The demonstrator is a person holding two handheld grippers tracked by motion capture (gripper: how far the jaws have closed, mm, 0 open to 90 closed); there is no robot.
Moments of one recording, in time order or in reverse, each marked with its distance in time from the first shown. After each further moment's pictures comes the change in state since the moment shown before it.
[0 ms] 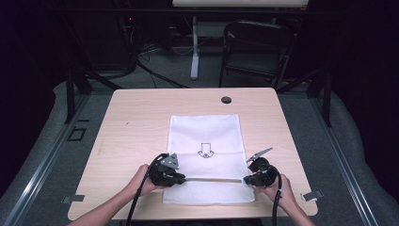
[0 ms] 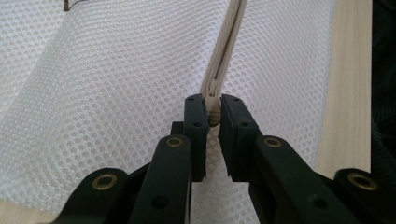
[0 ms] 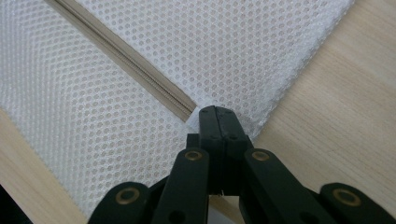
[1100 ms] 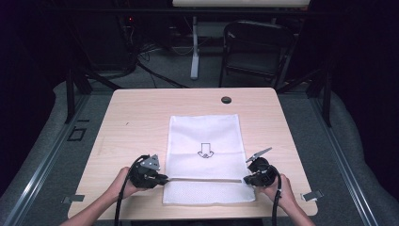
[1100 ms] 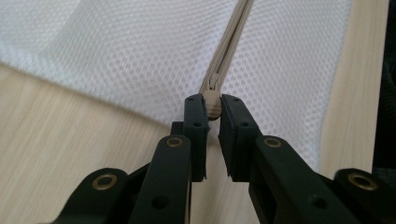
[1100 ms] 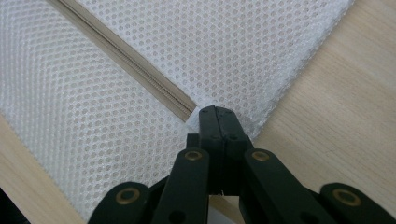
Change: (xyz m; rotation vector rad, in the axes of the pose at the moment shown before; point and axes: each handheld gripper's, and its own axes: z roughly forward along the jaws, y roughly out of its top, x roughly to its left) left arm 0.009 -0.045 -0.034 0.021 0.050 -0.057; right arm 0.001 0.001 0.000 0.007 -0.007 -0.009
